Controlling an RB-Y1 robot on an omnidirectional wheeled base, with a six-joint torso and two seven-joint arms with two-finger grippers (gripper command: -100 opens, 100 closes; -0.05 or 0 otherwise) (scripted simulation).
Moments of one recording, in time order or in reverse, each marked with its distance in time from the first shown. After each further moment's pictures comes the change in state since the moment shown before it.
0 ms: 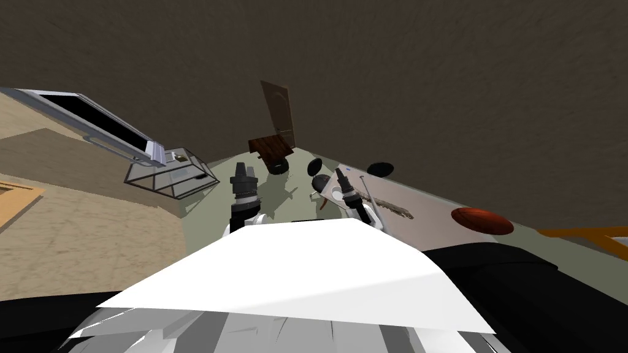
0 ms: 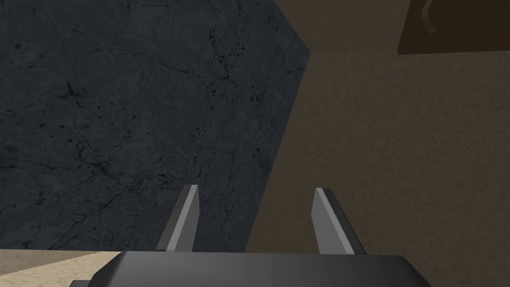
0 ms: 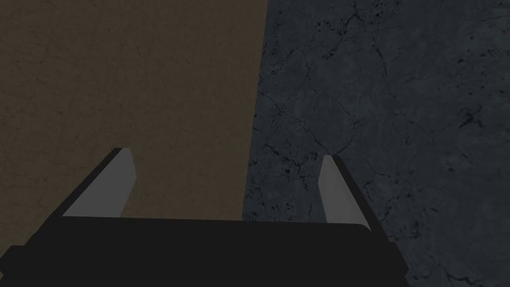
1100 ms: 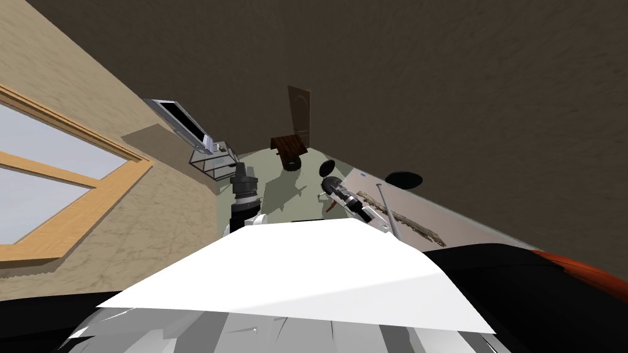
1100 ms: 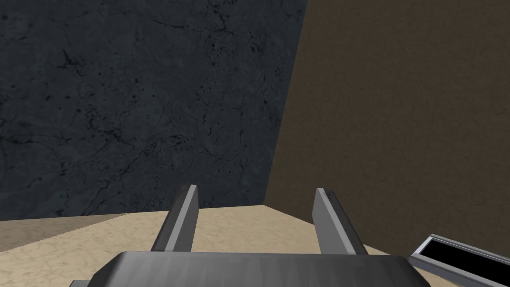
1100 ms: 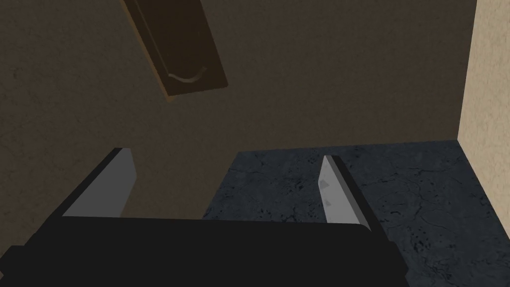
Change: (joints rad) left arm 0.000 0.000 0.000 0.000 0.000 0.000 0.000; right arm -0.042 -0.274 0.091 0.292 0.156 0.095 0.222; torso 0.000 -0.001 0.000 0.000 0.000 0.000
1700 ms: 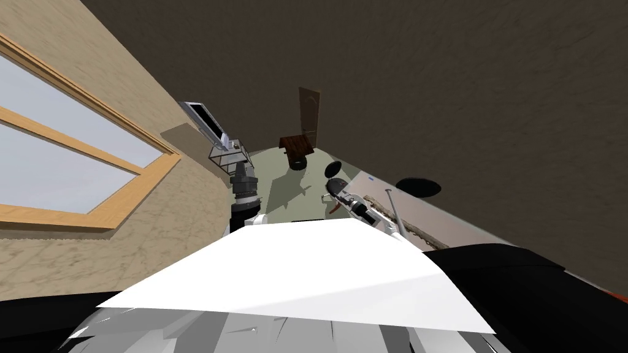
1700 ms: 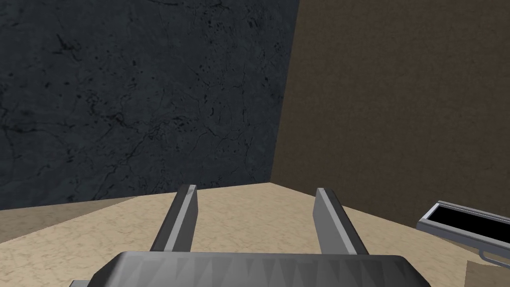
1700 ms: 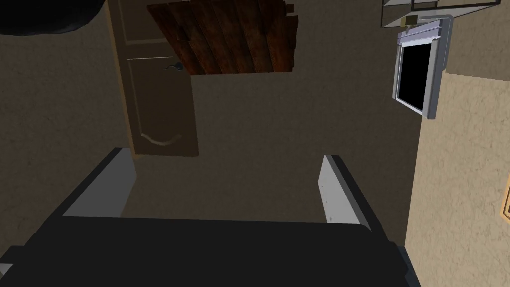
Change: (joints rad) left arm 0.000 0.000 0.000 0.000 0.000 0.000 0.000; right arm -0.005 -0.130 0.056 0.154 0.054 0.046 0.089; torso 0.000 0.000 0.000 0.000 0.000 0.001
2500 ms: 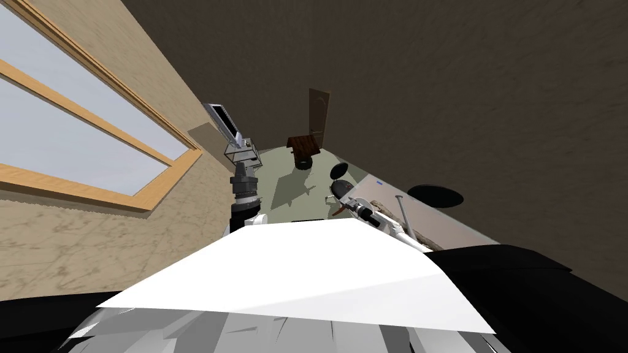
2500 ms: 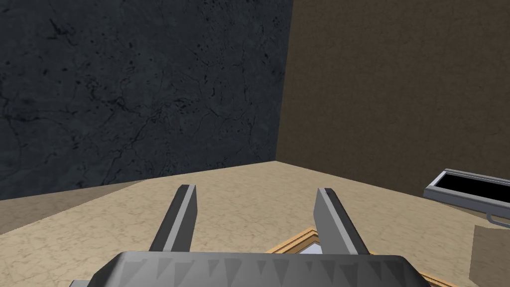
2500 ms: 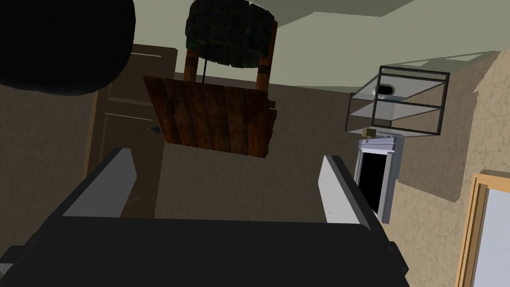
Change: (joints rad) left arm 0.000 0.000 0.000 0.000 0.000 0.000 0.000; right arm -0.038 -0.103 0.094 0.210 0.042 0.043 0.076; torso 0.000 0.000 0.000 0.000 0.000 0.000
